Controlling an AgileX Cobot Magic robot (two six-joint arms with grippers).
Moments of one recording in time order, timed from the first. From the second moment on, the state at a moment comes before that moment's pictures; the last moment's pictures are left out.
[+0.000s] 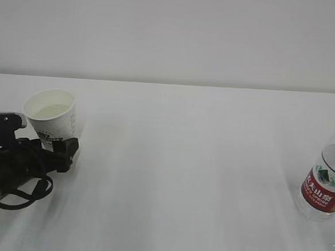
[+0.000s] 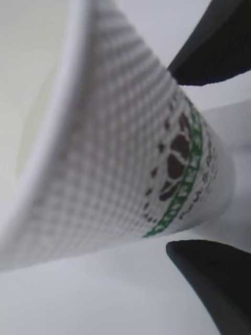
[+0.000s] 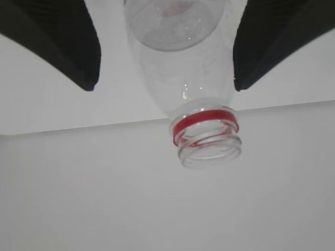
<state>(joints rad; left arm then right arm) -0.32 2.10 -0.47 -0.13 -1.16 -0.27 0.04 1.30 0.00 0.01 -1.15 0.11</state>
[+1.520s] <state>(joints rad) -0.32 1.88 -0.32 0.02 -1.16 -0.26 0.04 1.30 0.00 -0.09 -1.15 0.13</state>
